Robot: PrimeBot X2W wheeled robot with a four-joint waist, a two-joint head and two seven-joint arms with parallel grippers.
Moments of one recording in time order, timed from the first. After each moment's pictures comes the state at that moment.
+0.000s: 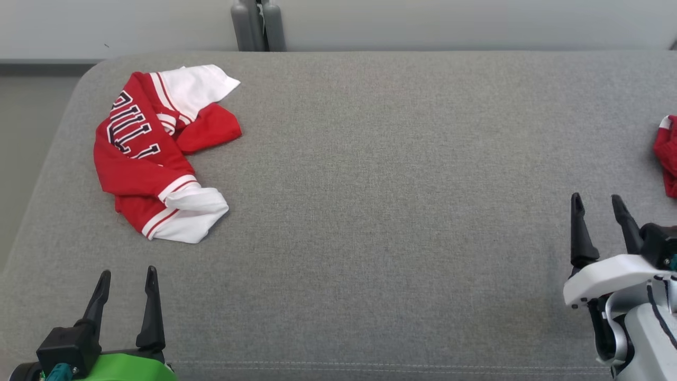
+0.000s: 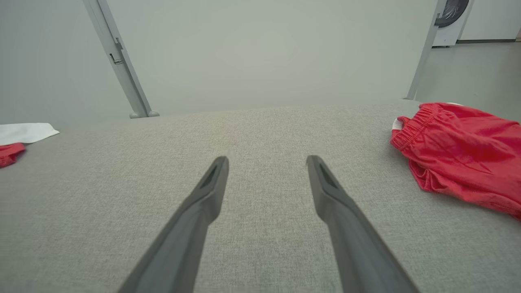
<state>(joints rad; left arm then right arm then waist) 0.13 0.22 -0.16 -0.02 -0.39 0.10 -0.23 -0.09 -0.26 0.13 0.31 0.36 -0.10 -0.26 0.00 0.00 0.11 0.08</state>
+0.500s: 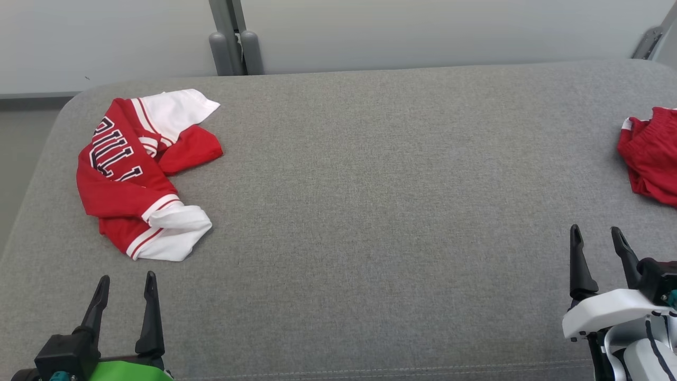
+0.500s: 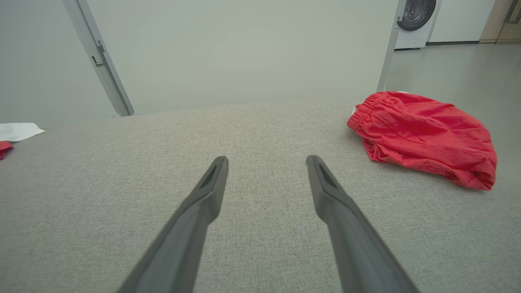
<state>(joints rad) 0.16 0.23 -0.15 -0.04 -0.39 0.10 -0.24 0.04 -0.21 0.11 0.22 0.31 -0.12 -0.26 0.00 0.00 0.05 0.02</state>
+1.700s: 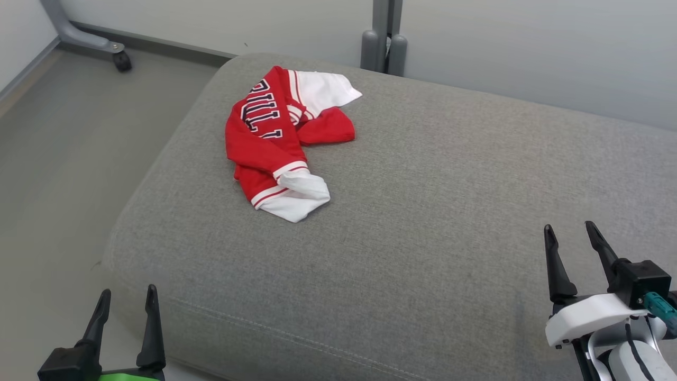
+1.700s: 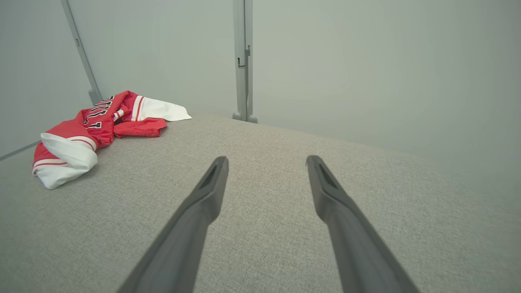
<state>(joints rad) 0.20 0.21 -0.13 -0.04 -0.37 0.09 -0.24 0.07 -0.23 0.17 0.13 0.22 -0.10 -0.25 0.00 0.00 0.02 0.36</state>
